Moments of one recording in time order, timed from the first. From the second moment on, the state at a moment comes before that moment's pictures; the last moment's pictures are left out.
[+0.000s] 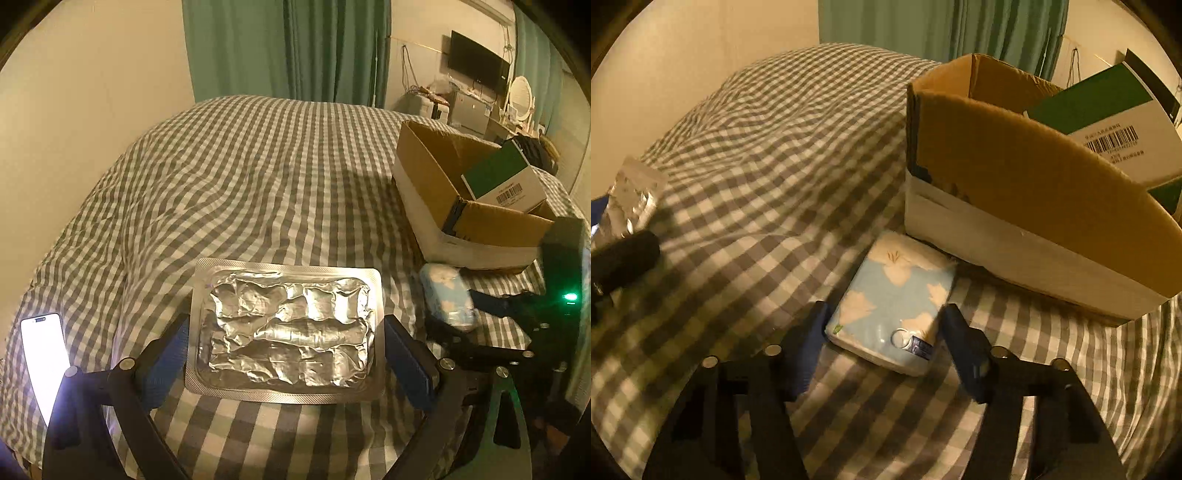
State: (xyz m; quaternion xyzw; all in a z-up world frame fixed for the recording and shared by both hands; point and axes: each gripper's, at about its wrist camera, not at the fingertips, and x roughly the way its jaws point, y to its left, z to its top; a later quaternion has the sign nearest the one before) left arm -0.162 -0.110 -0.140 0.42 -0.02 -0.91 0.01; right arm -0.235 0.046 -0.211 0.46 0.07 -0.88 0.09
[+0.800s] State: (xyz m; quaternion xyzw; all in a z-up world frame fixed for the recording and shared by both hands) left arm -0.186 0.030 -0.033 0.34 -0.06 -0.94 -0.10; right arm -0.156 0.178 -0.046 0.29 0.05 -0.96 0.05
